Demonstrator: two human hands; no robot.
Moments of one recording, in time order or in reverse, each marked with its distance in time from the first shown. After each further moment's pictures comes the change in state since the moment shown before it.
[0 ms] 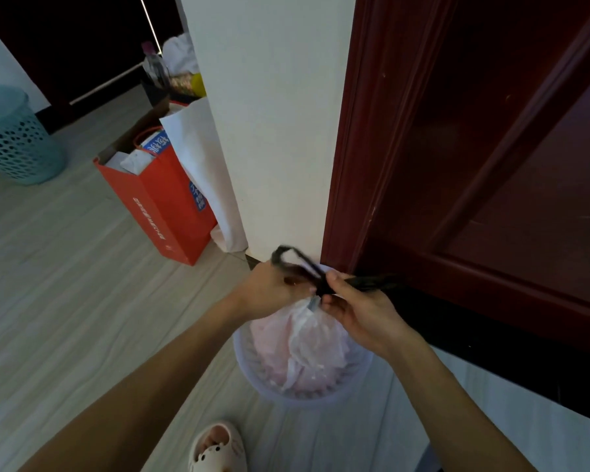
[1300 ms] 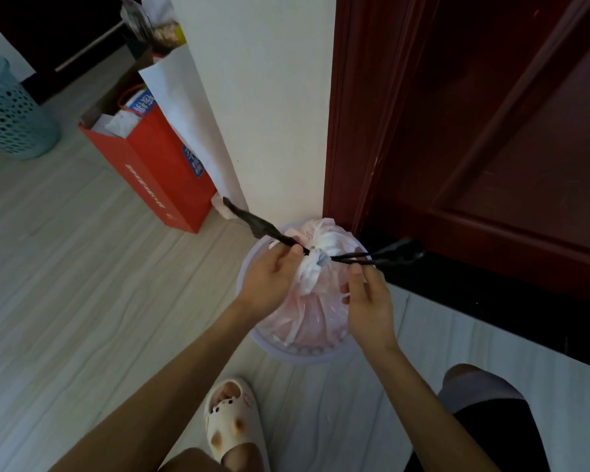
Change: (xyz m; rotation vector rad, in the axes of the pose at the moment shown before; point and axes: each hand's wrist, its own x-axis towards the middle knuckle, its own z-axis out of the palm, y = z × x) left_hand -0.030 0.000 0.049 -0.100 0.260 -0.335; right_hand -0.016 0.074 -0.025 -0.572 0.421 -0.396
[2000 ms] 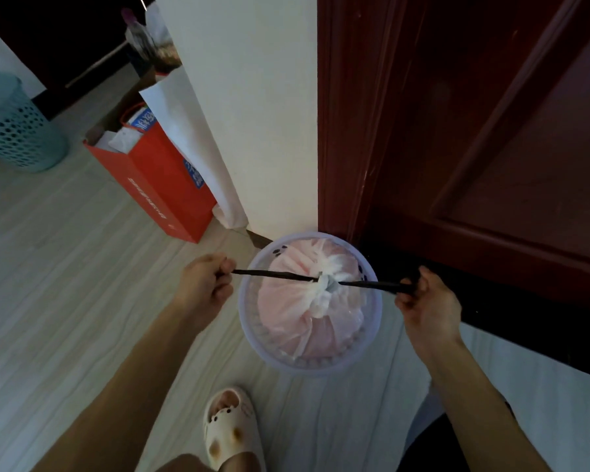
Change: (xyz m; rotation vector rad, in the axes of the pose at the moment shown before) left_hand 0.011 -0.021 -0.065 -0.780 0.158 -0.351; right_hand 0.040 -0.017 -0.076 0.781 0.272 0.443
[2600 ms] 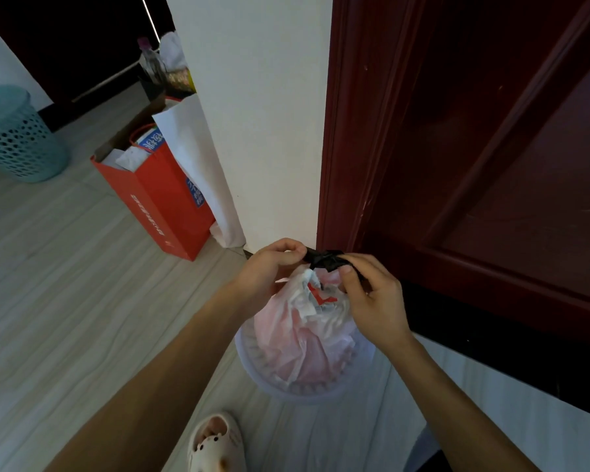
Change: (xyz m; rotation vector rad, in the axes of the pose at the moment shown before) left_hand -0.004 0.025 0.085 0.219 -0.371 -0.047; right_hand -0.010 0.013 0.054 -0.914 -0.548 -0.906
